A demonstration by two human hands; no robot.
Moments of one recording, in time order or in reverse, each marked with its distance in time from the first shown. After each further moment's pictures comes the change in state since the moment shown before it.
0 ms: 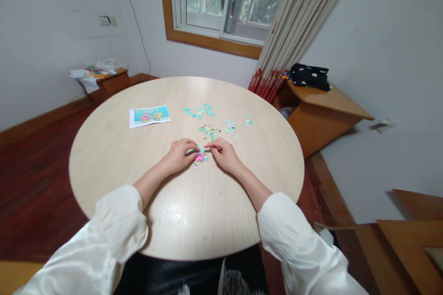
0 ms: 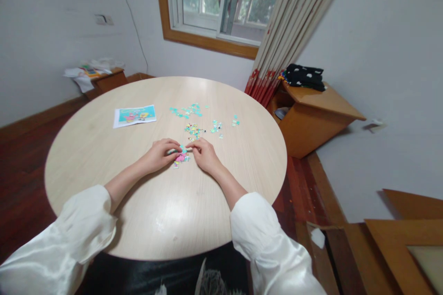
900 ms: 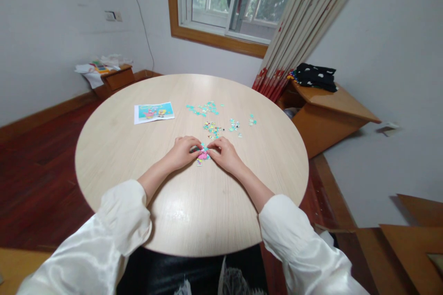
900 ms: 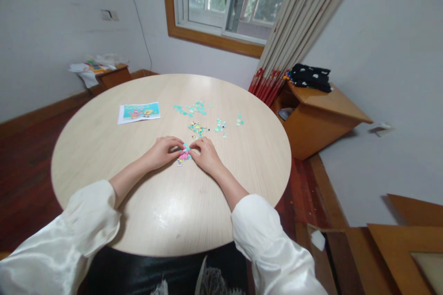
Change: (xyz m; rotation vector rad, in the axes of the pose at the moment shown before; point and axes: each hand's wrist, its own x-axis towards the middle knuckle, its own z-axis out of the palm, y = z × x) left_hand 0.002 0.000 -0.002 -0.007 0.005 0.011; right_hand -0.001 -0.001 0.002 -0.162 -0.012 -0.041
